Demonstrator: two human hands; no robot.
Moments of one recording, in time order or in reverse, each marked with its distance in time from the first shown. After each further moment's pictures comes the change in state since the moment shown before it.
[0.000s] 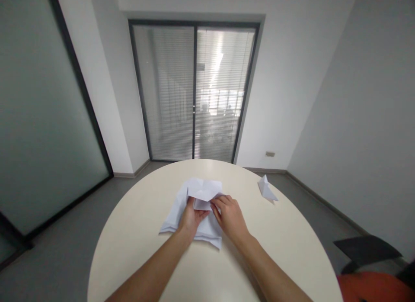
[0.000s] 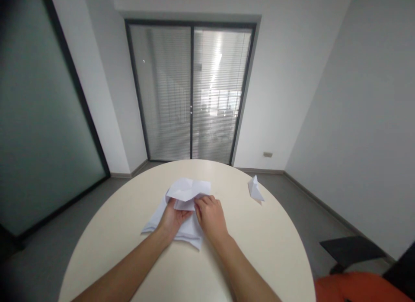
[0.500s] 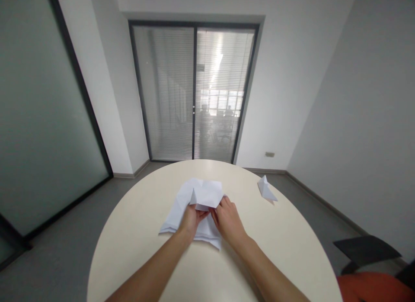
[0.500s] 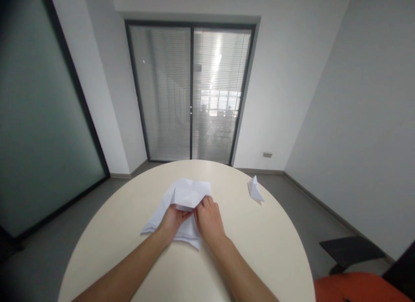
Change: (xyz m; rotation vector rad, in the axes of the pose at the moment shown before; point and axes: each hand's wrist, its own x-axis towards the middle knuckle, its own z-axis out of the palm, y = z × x) left_hand -0.003 -0.002 0.003 0.057 -0.040 0.035; right_hand -0.003 -0.005 0.008 -0.112 -0.070 0.035
